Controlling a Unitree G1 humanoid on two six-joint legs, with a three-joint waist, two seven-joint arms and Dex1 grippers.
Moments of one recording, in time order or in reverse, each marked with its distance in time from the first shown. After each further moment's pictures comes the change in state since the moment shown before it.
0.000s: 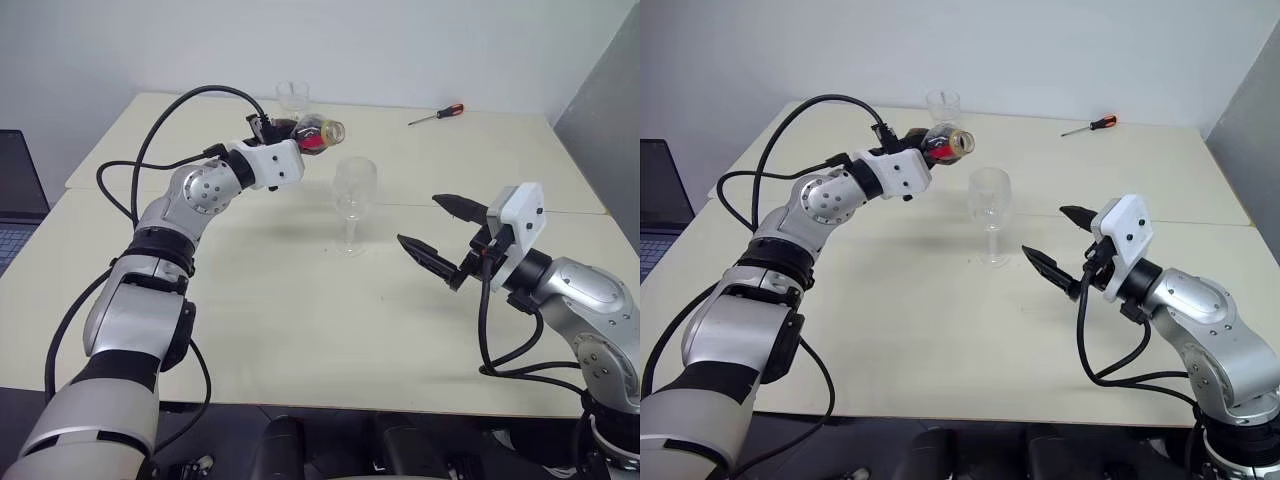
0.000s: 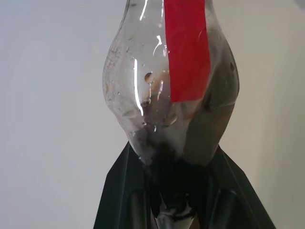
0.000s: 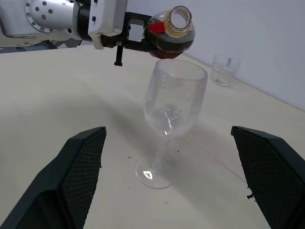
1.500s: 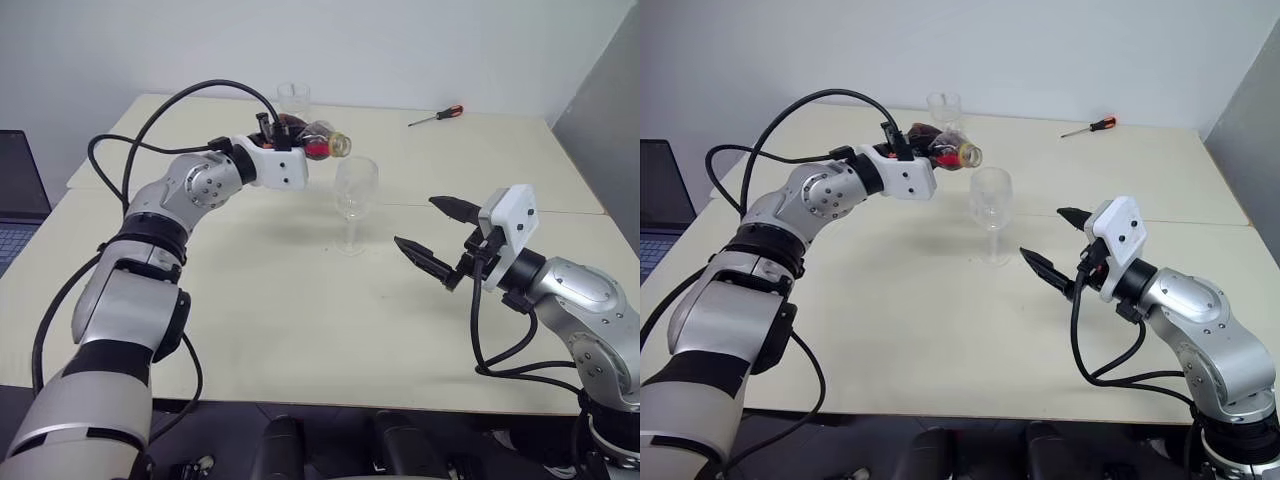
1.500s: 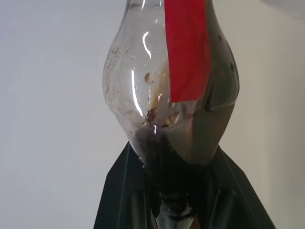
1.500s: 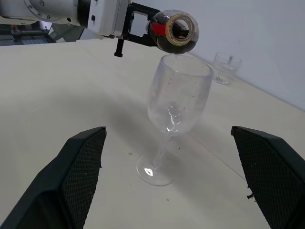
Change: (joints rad) left arm -0.080 0.042 -0.110 0.063 0.148 -0.064 0.084; right arm -0.006 -0.003 0.029 0.003 -0.022 -0.001 -0.006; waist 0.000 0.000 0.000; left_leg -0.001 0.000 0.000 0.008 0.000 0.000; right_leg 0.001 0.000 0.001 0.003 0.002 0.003
